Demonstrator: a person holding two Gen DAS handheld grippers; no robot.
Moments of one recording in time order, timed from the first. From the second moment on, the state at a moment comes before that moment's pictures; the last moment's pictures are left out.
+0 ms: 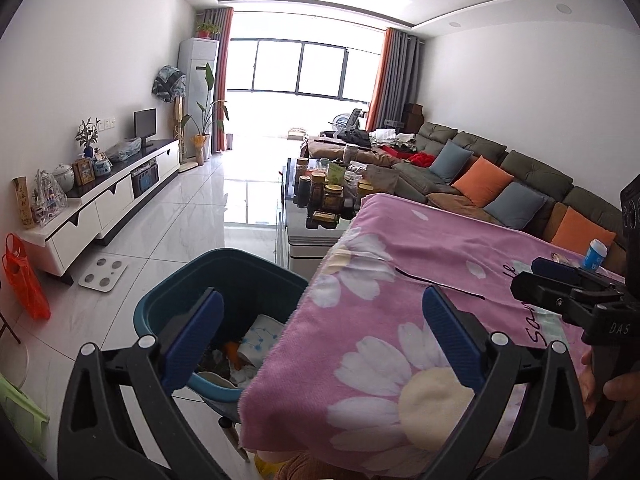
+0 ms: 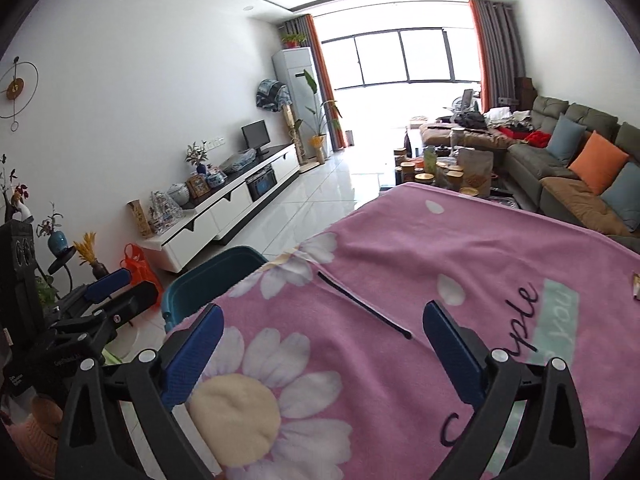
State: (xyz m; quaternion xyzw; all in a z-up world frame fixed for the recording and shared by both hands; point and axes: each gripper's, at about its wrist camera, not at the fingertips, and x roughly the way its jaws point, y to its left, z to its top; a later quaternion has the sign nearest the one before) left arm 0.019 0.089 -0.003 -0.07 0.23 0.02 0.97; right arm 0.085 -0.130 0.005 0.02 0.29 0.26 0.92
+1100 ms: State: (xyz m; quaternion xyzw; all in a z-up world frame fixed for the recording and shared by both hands) left arm -0.022 -0.018 0.013 0.00 0.12 0.00 0.99; right arm -0.021 -0.248 0.013 0.03 0.14 0.03 0.99
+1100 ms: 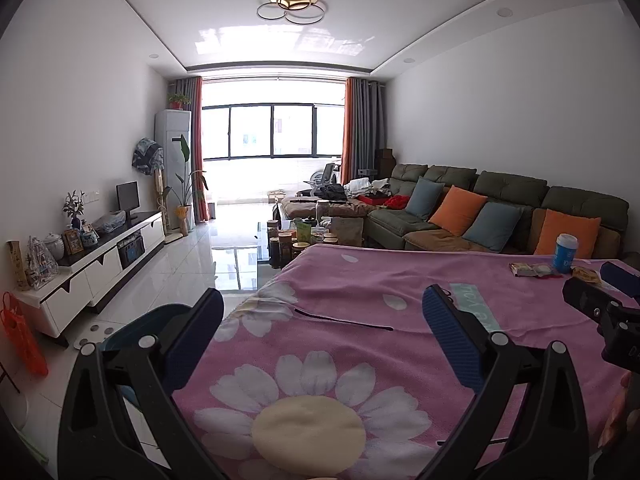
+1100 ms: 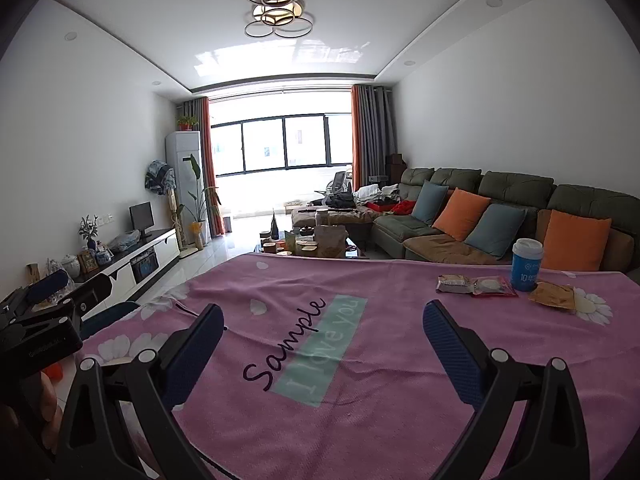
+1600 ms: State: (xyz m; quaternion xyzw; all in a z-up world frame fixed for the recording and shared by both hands) left arm -0.029 -0.022 0.013 0.00 0.11 -0.01 0.99; right arm -0.028 -0.255 0.020 0.03 0.12 0.02 0.99
